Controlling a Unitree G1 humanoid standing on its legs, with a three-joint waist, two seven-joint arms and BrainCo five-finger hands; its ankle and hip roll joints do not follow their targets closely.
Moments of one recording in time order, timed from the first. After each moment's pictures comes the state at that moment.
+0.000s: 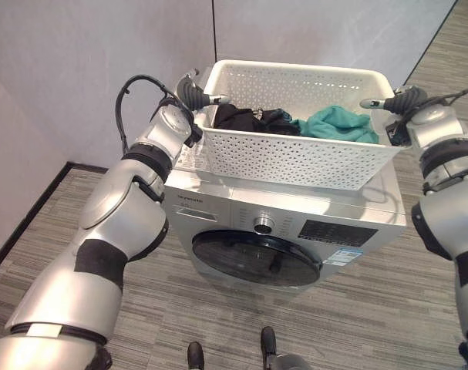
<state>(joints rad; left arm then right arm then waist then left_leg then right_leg) -1.50 0.31 -0.79 1.36 -0.30 0.07 0.13 -1.48 -0.64 0.71 1.48 0.28 0.20 0.03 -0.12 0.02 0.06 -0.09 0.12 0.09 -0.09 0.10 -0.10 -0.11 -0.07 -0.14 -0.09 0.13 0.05</state>
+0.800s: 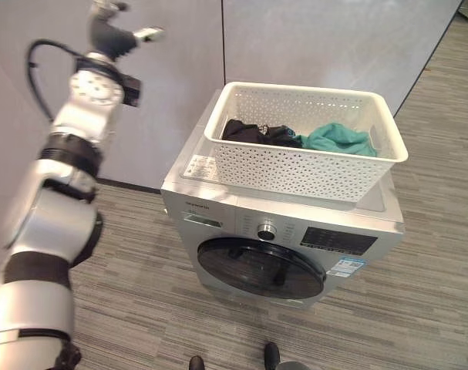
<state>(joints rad) -1.11 0.88 -0.37 0.69 -0.46 -0.11 0.26 -0.85 -1.15 0.18 1.02 0.54 0.06 0.00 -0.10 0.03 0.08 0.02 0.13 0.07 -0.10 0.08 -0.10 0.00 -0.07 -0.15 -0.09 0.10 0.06</state>
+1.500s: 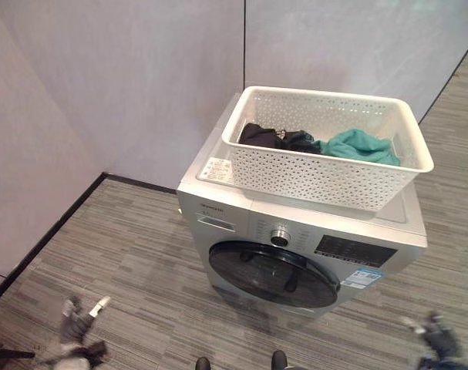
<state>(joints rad) 0.25 0.25 0.14 0.60 -0.42 -0.11 0.18 0.32 -0.38 -0.13 0.60 0.32 0.00 0.04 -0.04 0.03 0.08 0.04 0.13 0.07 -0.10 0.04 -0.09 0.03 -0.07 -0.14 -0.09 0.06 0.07</state>
